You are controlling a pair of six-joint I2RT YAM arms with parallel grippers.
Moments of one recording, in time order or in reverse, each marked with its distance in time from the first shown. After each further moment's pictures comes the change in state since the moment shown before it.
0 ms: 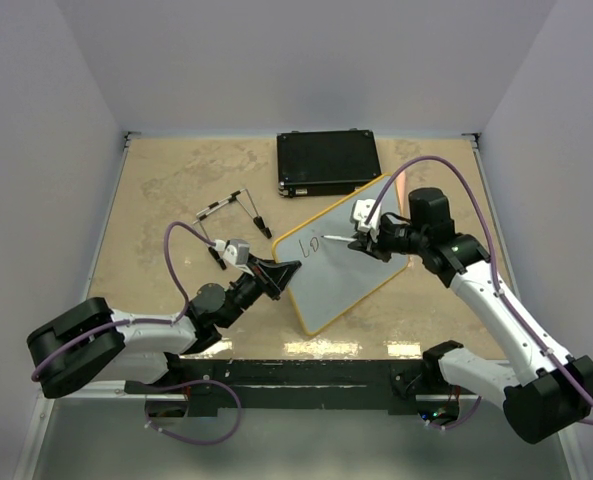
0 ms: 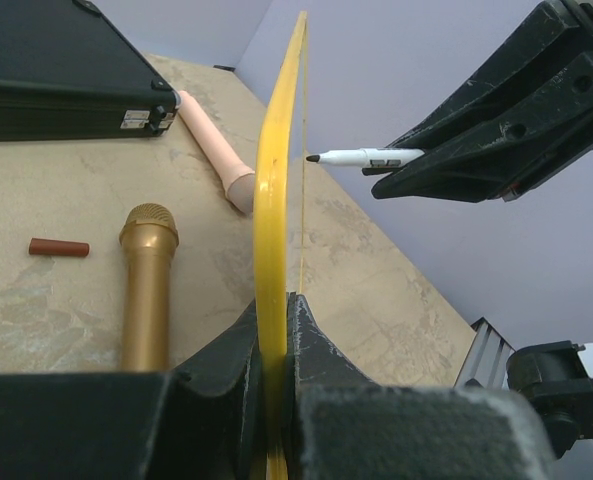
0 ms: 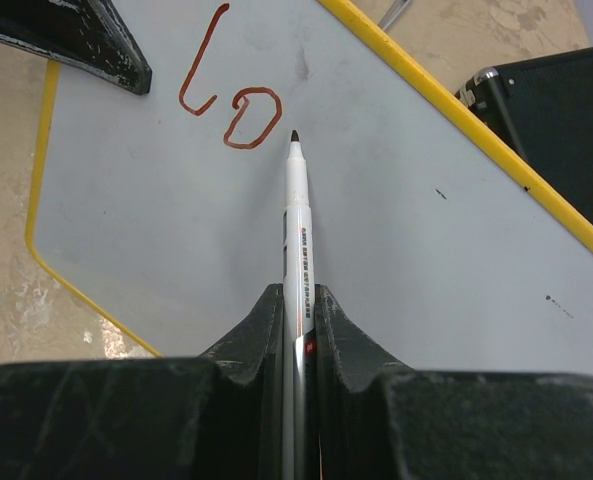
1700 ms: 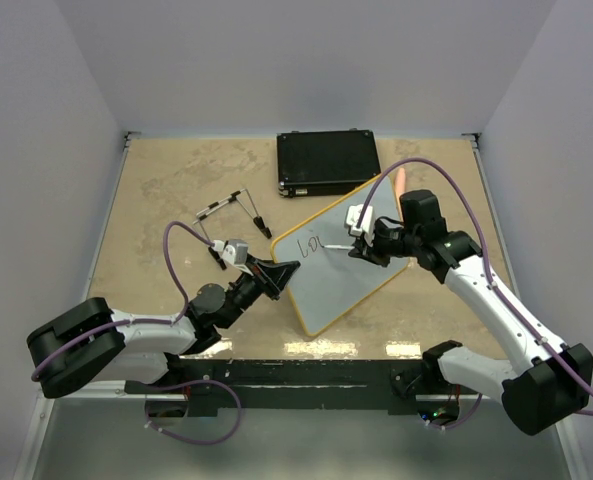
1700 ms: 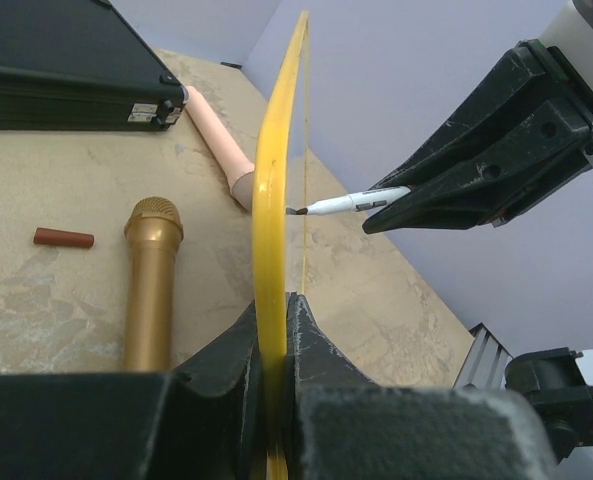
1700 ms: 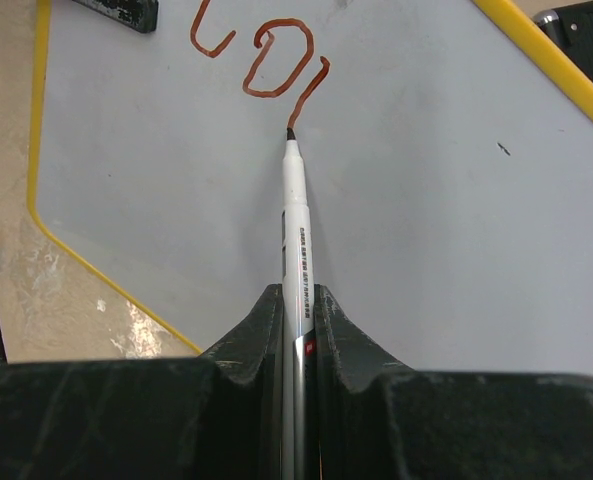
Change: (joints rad) left arm 0.000 0.003 -0.006 0.000 -0.018 -0.027; right arm 0.019 0.051 0.000 -0.068 0.044 -0.041
